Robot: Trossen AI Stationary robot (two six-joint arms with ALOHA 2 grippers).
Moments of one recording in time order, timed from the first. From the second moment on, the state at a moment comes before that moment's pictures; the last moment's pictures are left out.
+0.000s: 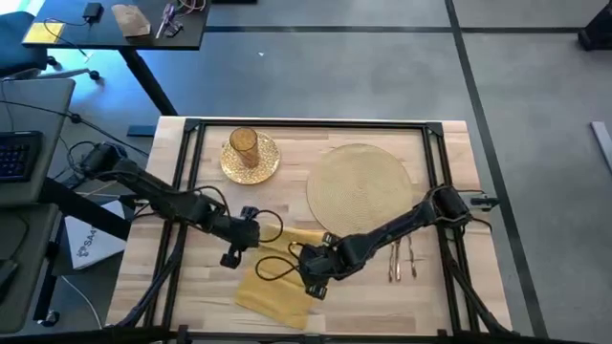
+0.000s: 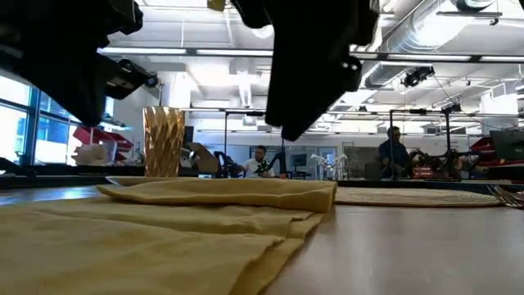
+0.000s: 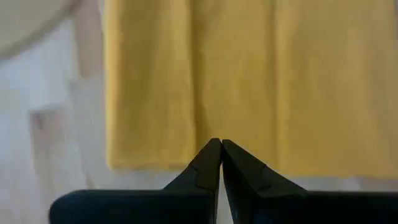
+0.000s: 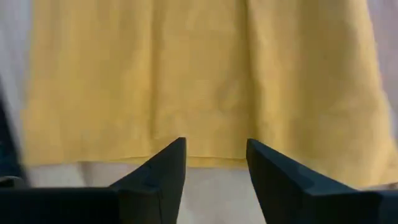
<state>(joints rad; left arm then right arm) -0.41 1.27 0.67 -0.35 -0.10 -0.03 0.43 2.13 1.69 -0.78 0.18 0.72</state>
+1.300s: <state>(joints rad) -0.41 1.47 0.64 -0.22 -0.30 0.21 0.39 2.20 1.69 -0.84 0.20 0.66</state>
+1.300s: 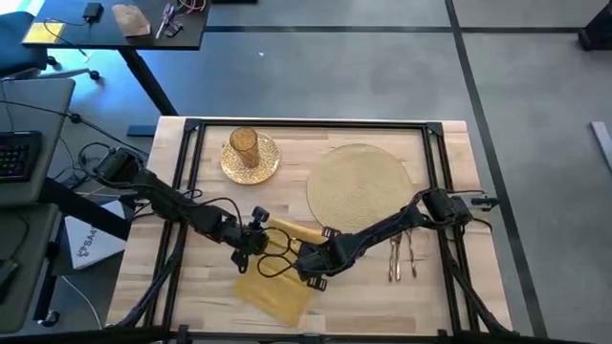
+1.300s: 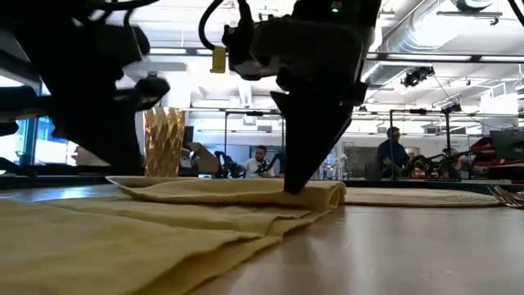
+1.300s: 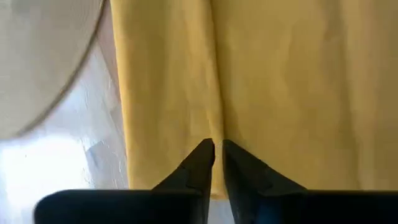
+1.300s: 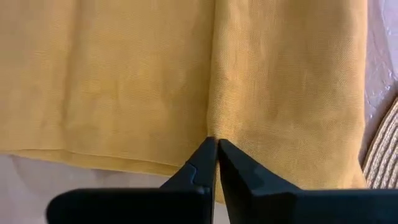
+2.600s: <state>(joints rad) -0.43 1.29 0.74 -0.55 -0.56 0.07 0.42 2.09 1.69 -0.84 0.25 0.81</state>
